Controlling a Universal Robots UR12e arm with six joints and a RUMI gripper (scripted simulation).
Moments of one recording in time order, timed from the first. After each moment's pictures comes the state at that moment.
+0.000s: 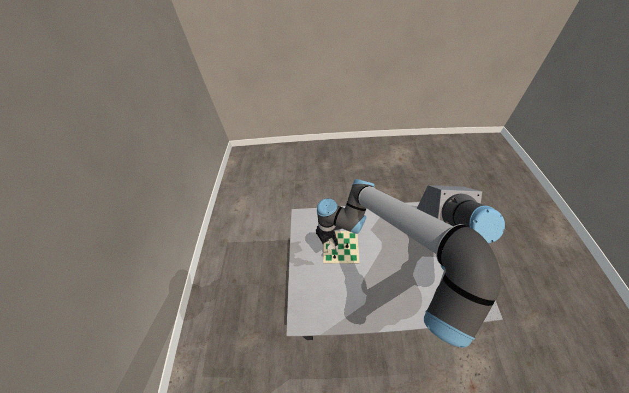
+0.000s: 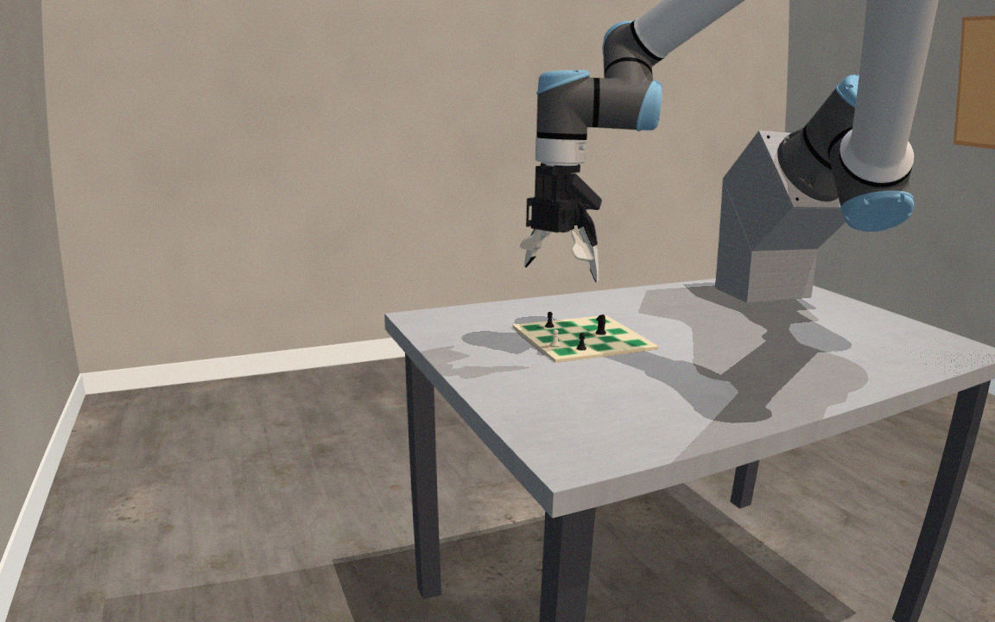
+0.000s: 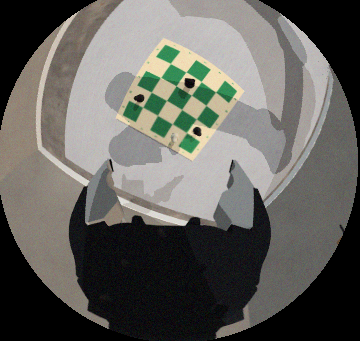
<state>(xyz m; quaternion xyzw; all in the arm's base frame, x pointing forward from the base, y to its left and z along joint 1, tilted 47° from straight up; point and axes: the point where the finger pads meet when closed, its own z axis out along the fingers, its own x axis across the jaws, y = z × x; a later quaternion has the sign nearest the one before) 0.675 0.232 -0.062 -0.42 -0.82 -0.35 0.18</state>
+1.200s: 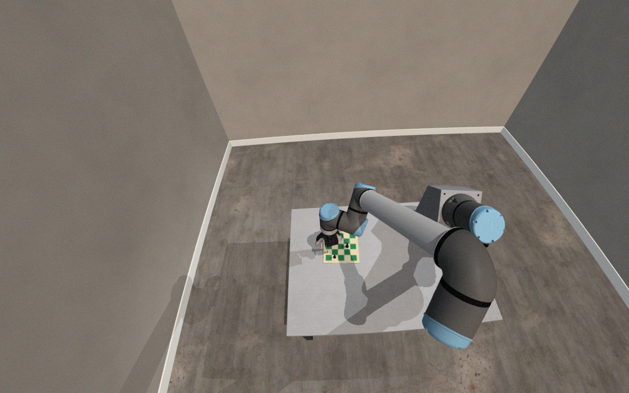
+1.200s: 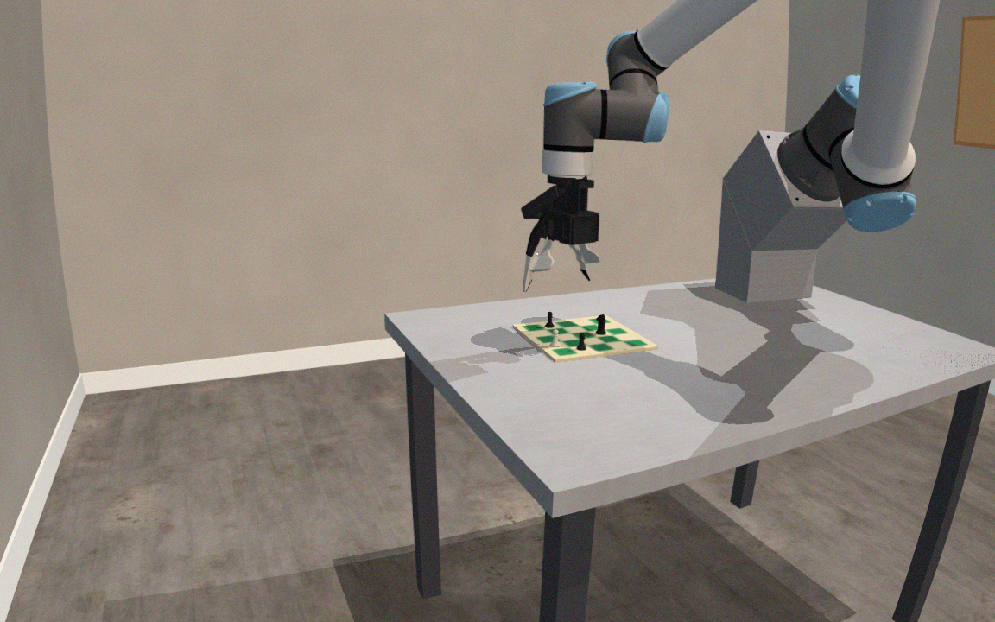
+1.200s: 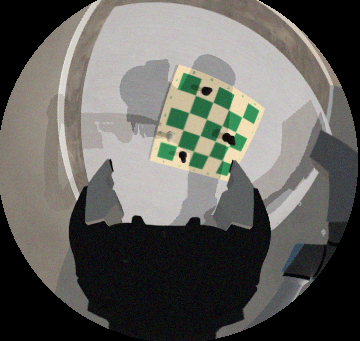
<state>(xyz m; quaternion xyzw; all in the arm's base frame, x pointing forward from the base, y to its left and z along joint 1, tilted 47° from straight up) 0.683 0.250 -0.074 0.17 -0.90 -0.39 -0.07</state>
